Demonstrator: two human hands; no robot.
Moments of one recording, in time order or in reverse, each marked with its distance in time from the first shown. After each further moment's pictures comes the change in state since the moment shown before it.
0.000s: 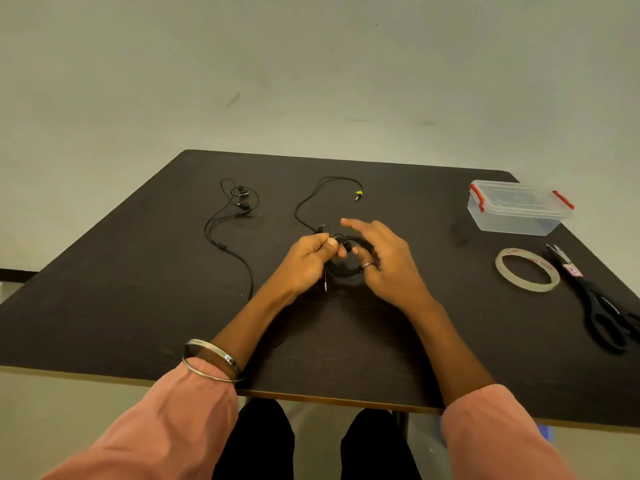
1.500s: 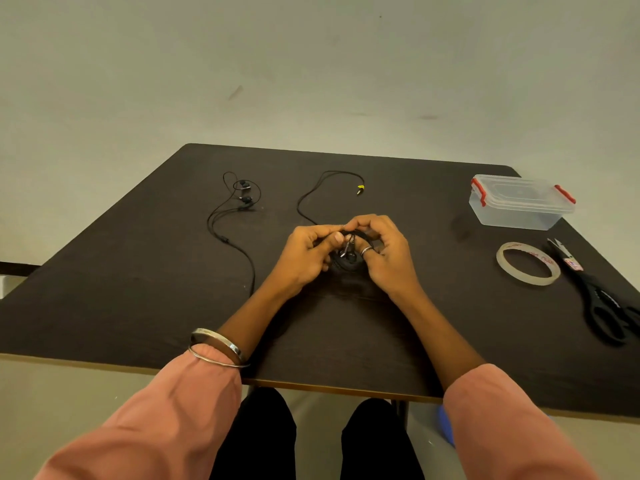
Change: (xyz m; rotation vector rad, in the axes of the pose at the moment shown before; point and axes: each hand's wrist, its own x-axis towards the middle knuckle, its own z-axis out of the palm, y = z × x) left_hand -0.002 -0.003 0.004 -0.094 0.110 0.070; right_hand -0.001 0.003 0.015 0.309 0.129 0.202
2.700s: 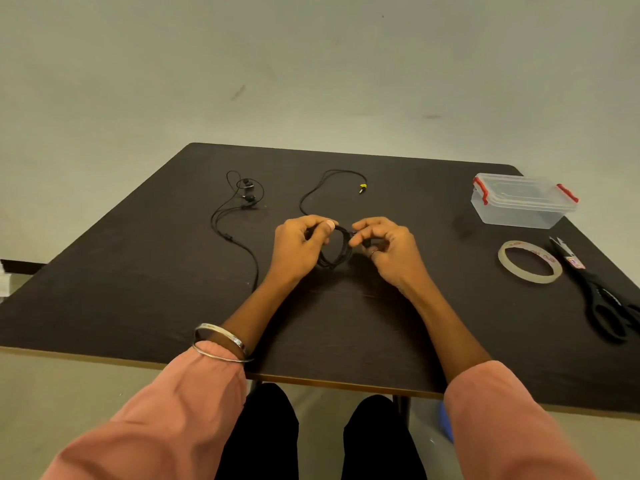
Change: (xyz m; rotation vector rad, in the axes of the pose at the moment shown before) left_hand 0.002 0.004 -0.010 0.267 0.264 0.134; right_hand 0.005 0.006 -0.010 -0.071 -0.111 0.138
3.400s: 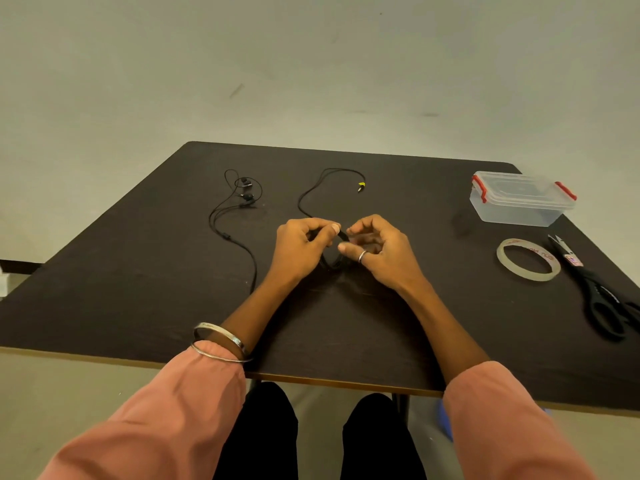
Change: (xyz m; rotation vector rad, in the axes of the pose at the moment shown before) left_hand -0.003 -0.002 0.002 -0.024 -0.056 -0.008; right_hand -0.005 -0.007 0.003 0.037 -0.048 0.076
